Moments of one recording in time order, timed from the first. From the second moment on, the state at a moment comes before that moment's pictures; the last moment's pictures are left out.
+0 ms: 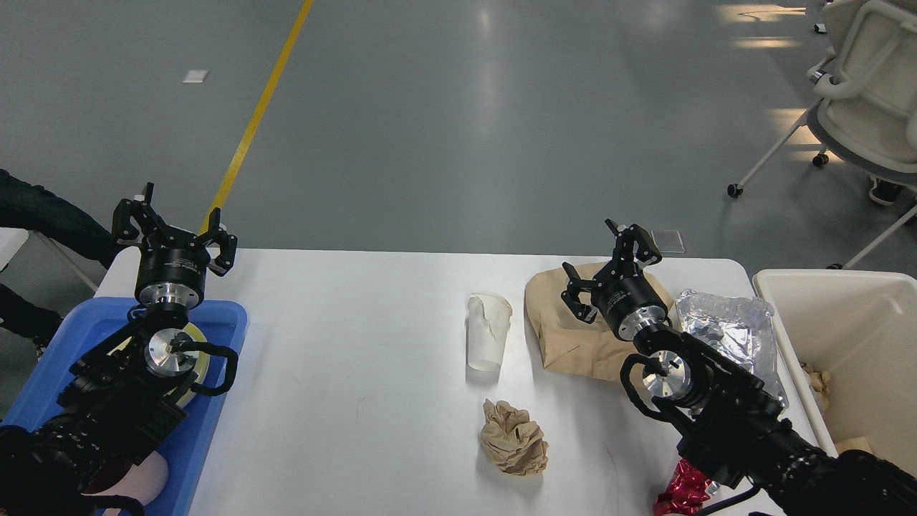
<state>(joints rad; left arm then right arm) -0.72 0.19 -0.77 -0.32 -0.26 -0.41 -0.56 0.61 -0.03 0.81 0.52 -0.15 0.24 0.32</state>
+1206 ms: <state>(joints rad) -0.72 0.19 -0.77 -0.32 -0.26 -0.41 -0.56 0.67 -0.05 0.80 0.53 -0.15 0.23 0.31</state>
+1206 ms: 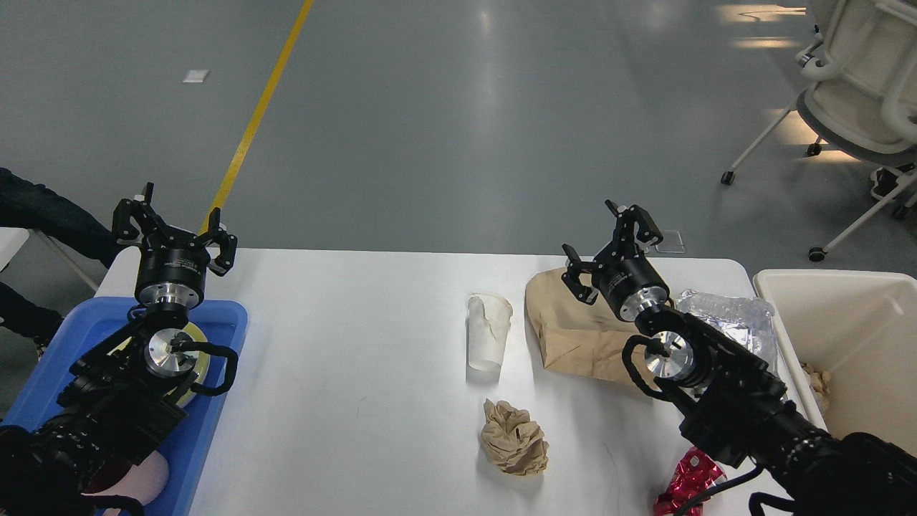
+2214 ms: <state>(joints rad) -0.72 0.19 -0.77 -0.32 -0.26 -0.41 -0.56 0.74 -0.15 0.81 0.47 -0.14 0.24 0.32</state>
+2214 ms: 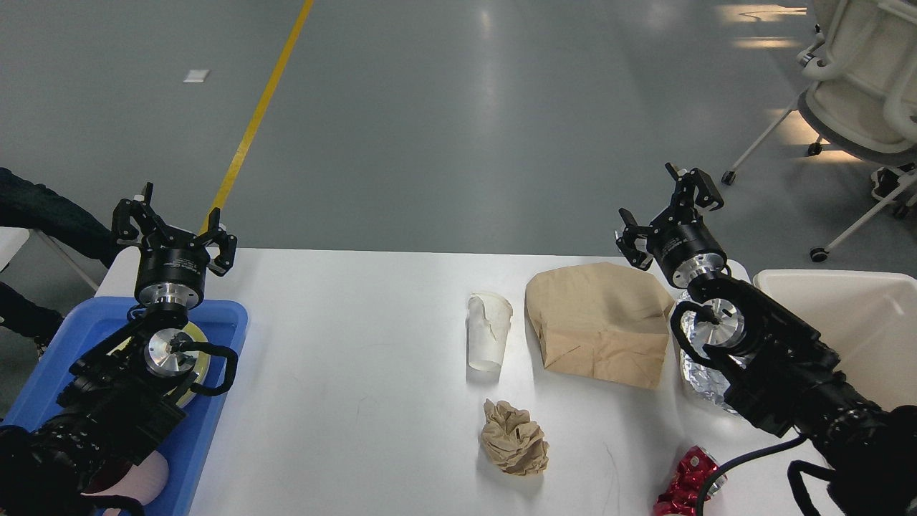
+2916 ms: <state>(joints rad) -0.72 0.19 -0.77 -0.32 -0.26 -0.41 -0.56 0.78 -0.32 0.76 0.51 -0.16 0.33 0.30</state>
